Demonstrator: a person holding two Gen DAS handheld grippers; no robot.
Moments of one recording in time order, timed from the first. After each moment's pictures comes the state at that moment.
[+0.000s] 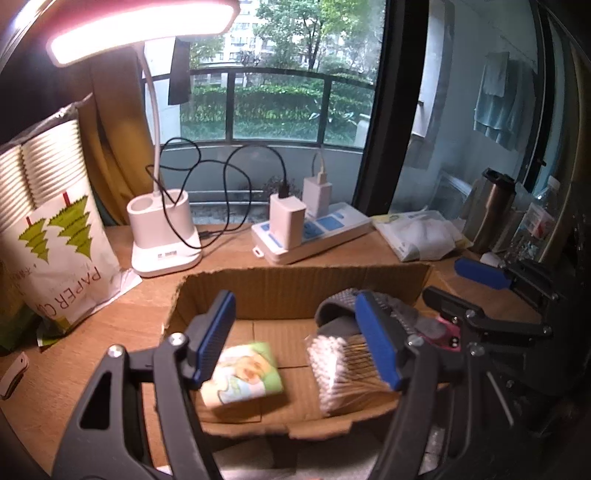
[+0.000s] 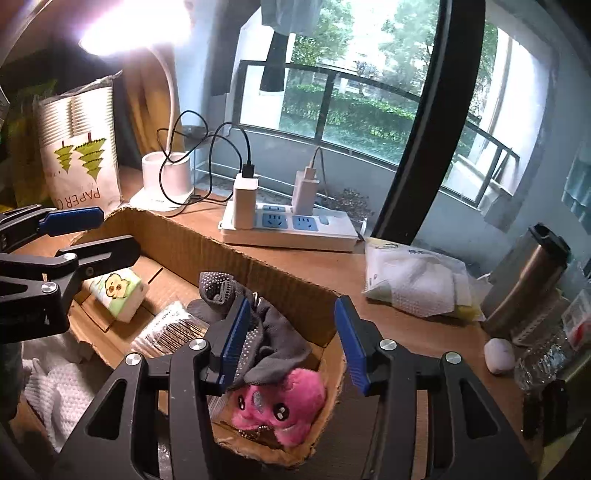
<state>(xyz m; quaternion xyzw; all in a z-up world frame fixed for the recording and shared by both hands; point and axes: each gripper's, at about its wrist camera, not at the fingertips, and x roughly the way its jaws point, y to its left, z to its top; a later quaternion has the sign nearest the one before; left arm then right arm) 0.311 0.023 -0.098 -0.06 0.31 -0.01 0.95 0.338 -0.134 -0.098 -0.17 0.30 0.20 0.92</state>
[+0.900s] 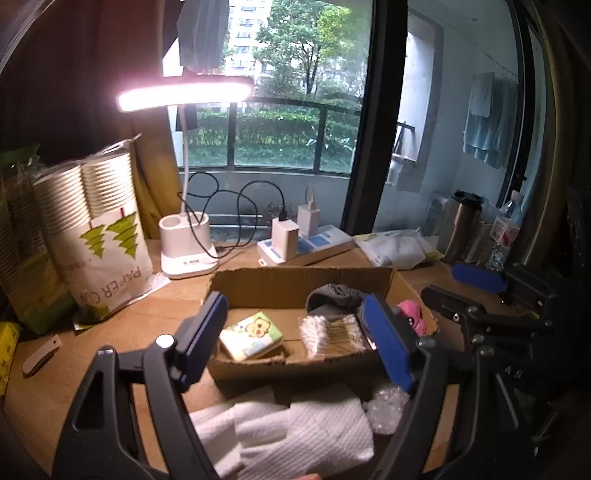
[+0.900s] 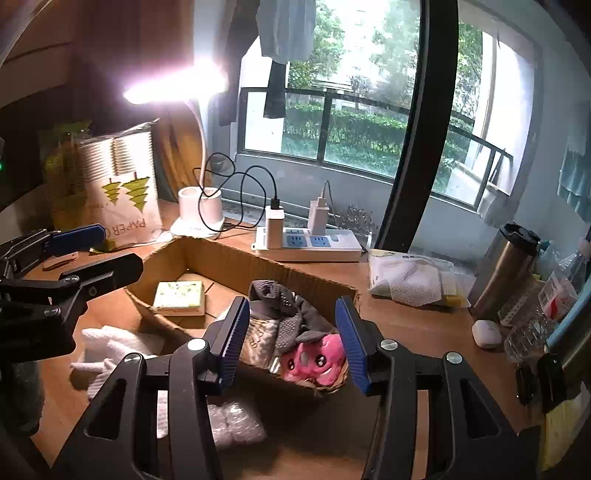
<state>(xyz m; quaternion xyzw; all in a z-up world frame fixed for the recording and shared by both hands) 0.222 0.026 -0.059 -0.06 0.26 -0.01 0.96 0.258 -0.140 -0.053 -0.13 0.27 0.22 0.93</state>
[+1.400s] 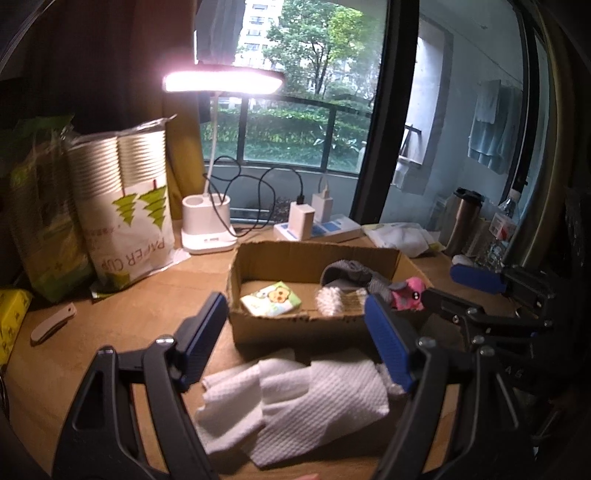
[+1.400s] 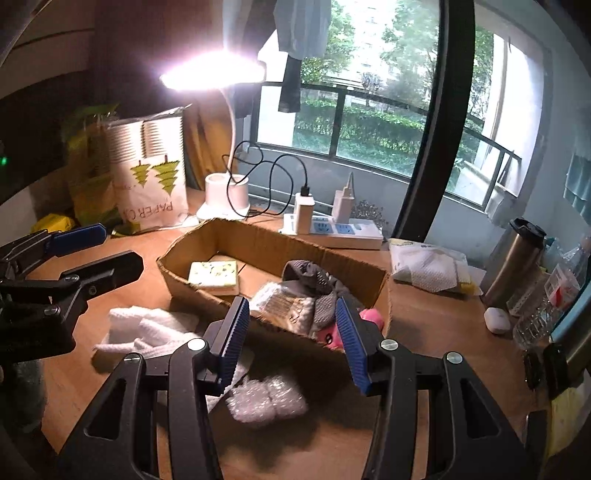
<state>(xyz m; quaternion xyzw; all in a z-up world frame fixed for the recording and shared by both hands) 0.179 0.047 -0.074 -0.08 0.26 0.00 0.96 0.223 -0.119 -0.063 -0.14 0.28 0.23 0.92</state>
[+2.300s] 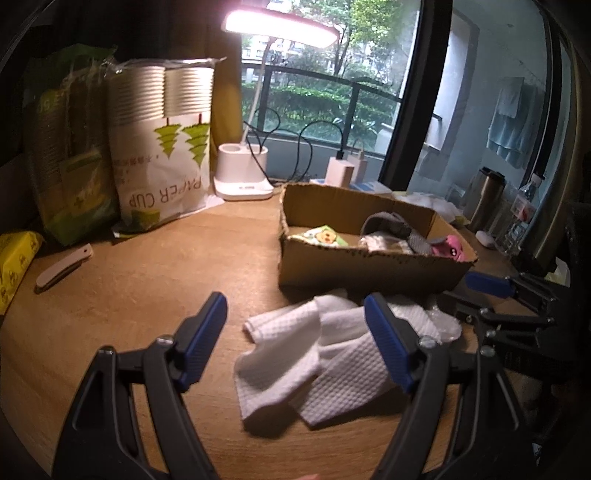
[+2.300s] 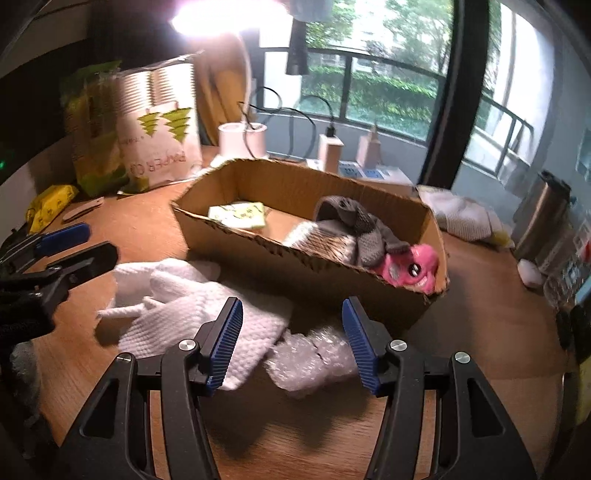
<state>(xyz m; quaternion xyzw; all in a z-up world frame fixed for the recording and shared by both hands) 0.160 0.084 -0.126 -0.10 0.31 0.02 0.94 0.218 -0.102 -0.117 -0.13 0.35 0.23 0.90</state>
